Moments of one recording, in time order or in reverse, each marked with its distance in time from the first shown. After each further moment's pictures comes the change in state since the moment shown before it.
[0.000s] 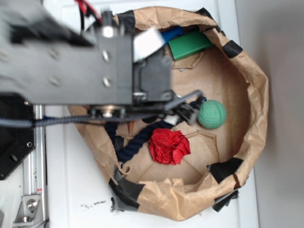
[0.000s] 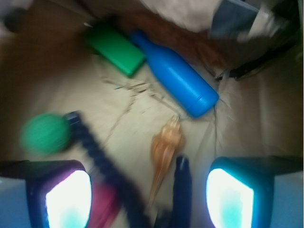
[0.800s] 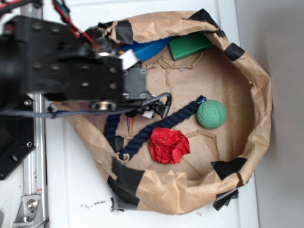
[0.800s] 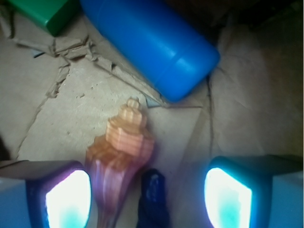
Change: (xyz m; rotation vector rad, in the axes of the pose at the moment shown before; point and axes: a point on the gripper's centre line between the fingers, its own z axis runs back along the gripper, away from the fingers) arm -0.009 0.030 -0.051 0.063 0.051 0.026
